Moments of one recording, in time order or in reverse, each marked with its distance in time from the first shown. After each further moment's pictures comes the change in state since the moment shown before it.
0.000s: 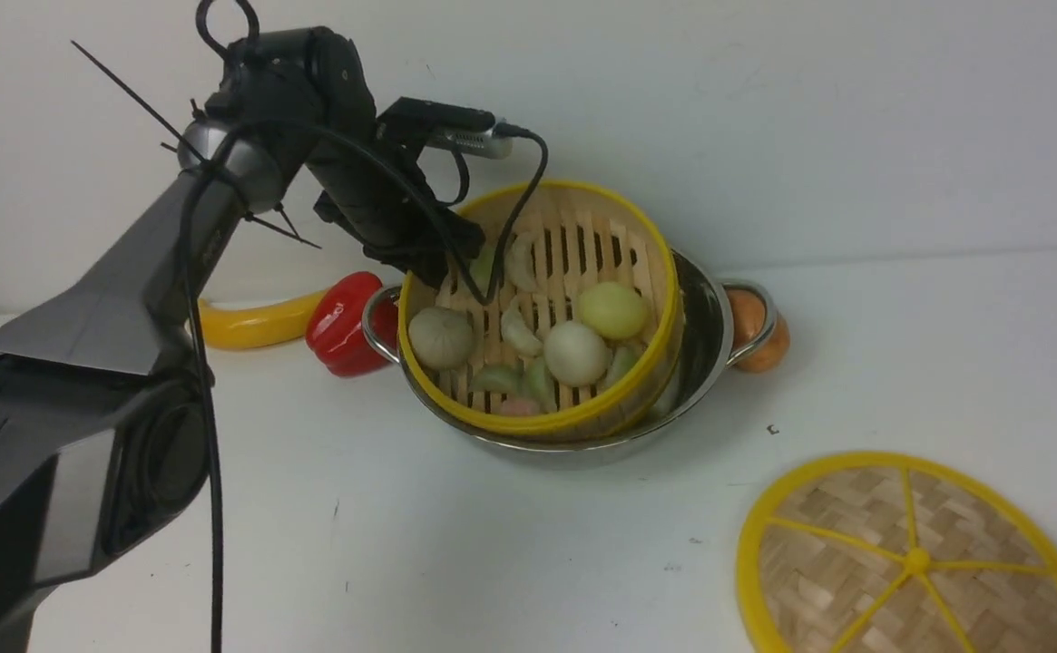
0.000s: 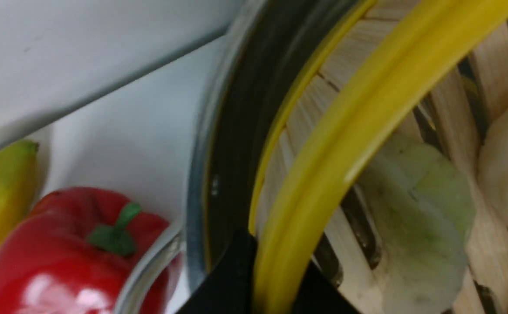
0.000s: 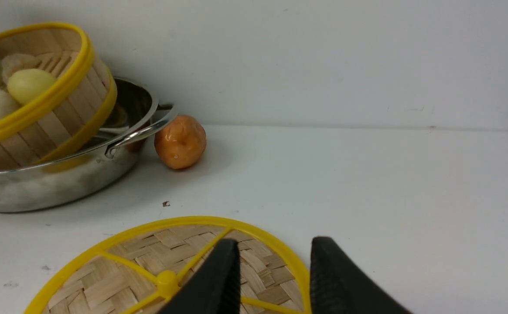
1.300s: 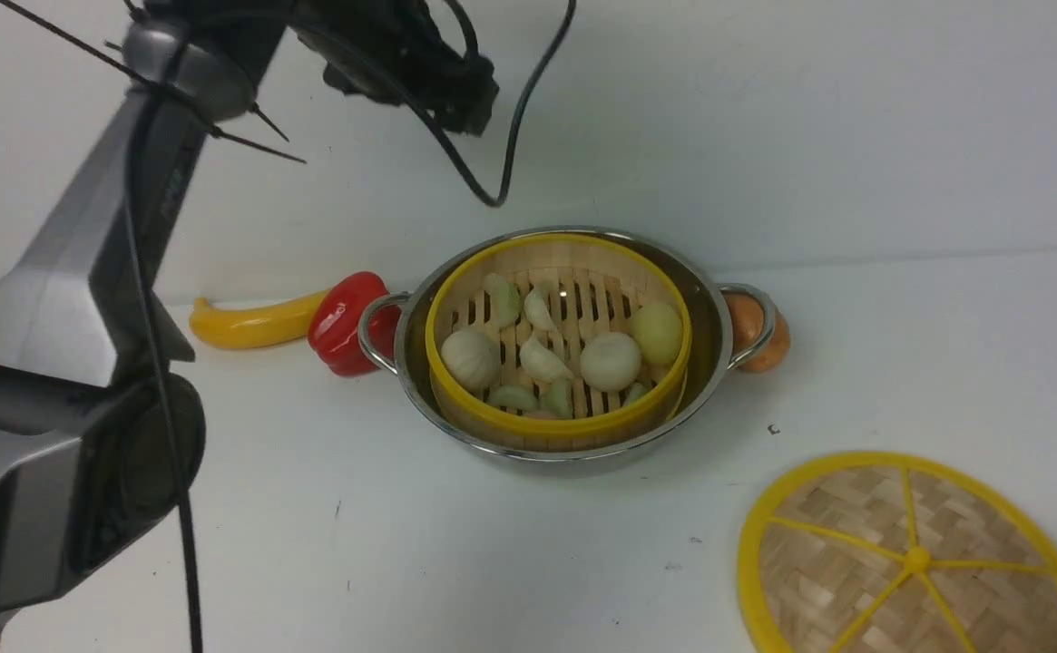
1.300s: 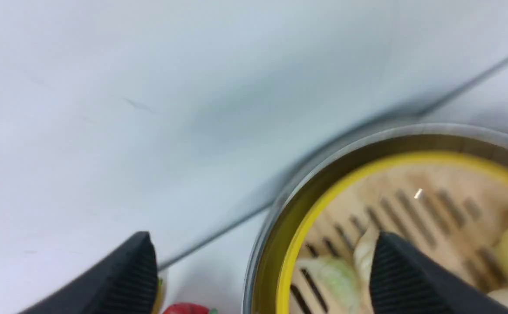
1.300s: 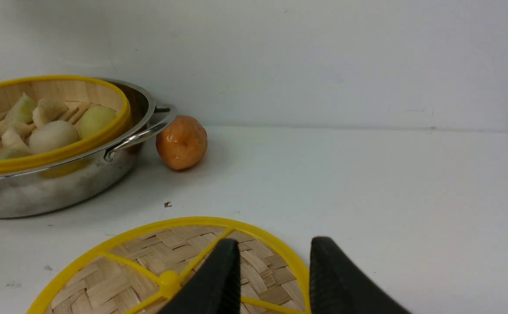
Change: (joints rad) right arm 0.000 0.000 0.000 0.000 0.000 0.000; left arm -0.045 -0.125 -0.251 0.084 -0.014 -0.034
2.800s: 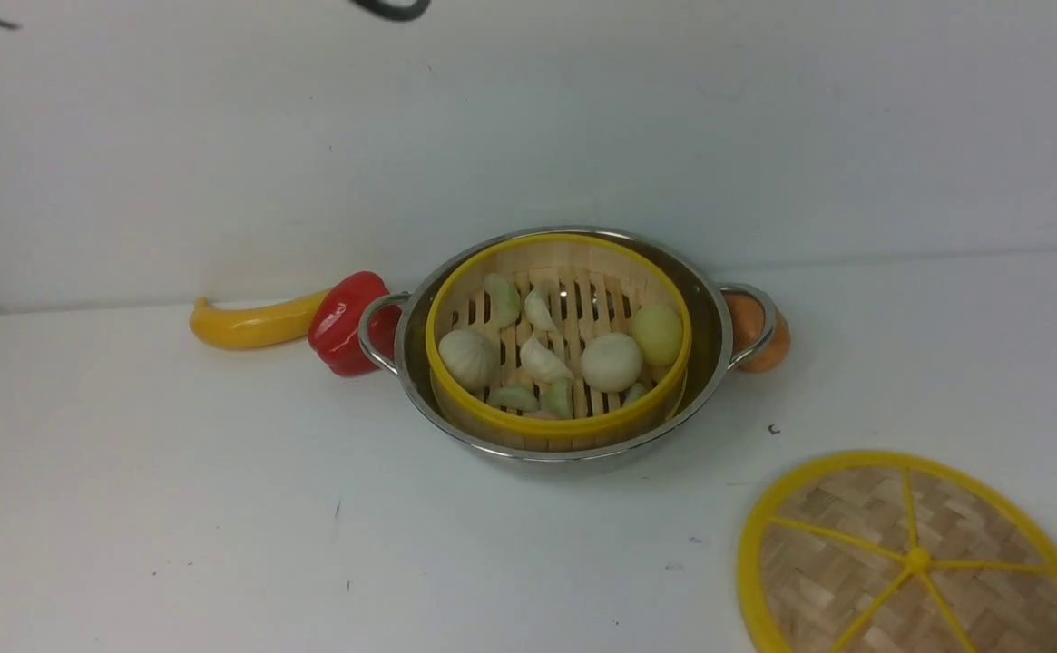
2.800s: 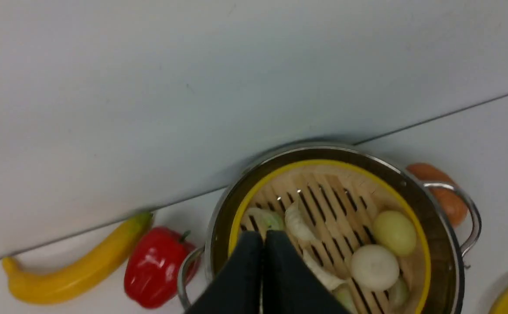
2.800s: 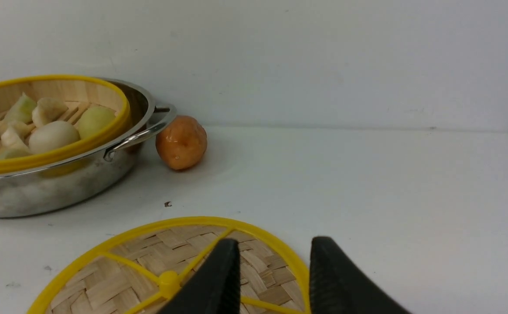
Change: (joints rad) right arm 0.000 0.000 0.000 0.000 0.000 0.000; left arm -0.003 -0.583 0.570 -0.005 -0.070 -0.193
